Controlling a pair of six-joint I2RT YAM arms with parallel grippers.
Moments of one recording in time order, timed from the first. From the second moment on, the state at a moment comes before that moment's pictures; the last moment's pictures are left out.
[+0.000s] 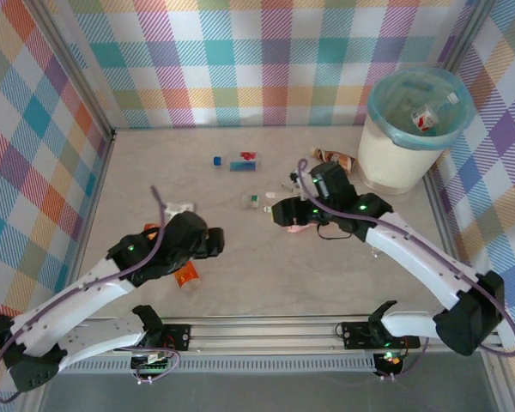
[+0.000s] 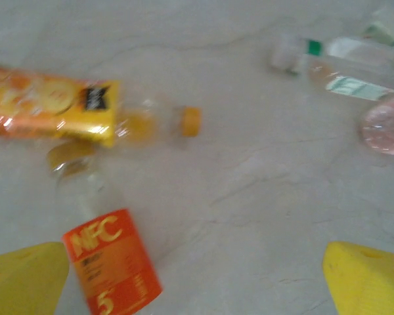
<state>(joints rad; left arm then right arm) -0.84 0.78 0.86 -1.04 -0.43 -0.91 0.71 1.31 1.12 -0.54 -0.31 0.42</state>
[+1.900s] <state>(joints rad) -0.69 0.67 0.97 -0.93 -0.07 -0.93 0.74 1.13 1.09 -0.44 -0.29 0.26</state>
